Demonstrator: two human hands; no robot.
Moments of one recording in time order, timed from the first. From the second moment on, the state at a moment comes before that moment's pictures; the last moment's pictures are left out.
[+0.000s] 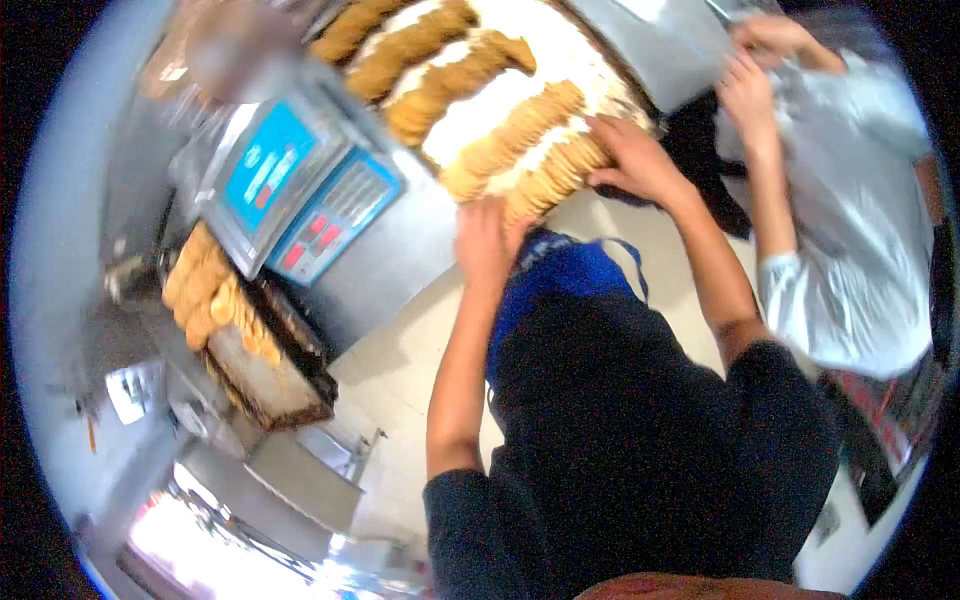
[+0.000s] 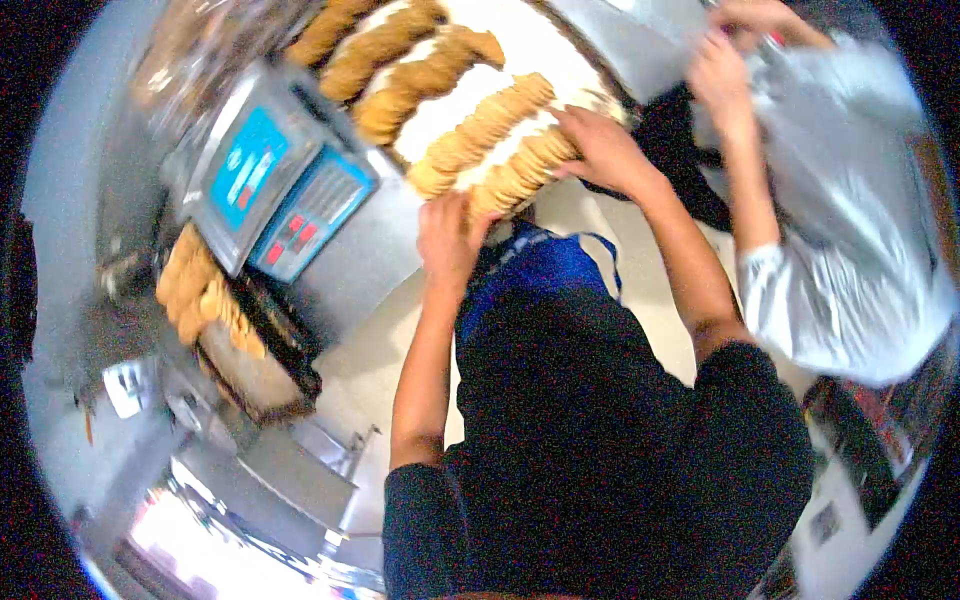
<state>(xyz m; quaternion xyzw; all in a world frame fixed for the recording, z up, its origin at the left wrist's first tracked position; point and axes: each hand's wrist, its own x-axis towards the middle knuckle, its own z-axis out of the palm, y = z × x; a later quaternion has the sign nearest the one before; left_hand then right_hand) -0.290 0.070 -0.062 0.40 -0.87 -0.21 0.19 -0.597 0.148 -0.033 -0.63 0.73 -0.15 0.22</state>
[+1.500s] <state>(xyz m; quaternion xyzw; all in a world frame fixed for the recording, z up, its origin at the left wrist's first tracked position) 0.251 -0.178 -0.011 0.62 -0.76 -0.16 0.12 -0.103 -0.091 0.048 -0.80 0.49 -0.27 0.21</state>
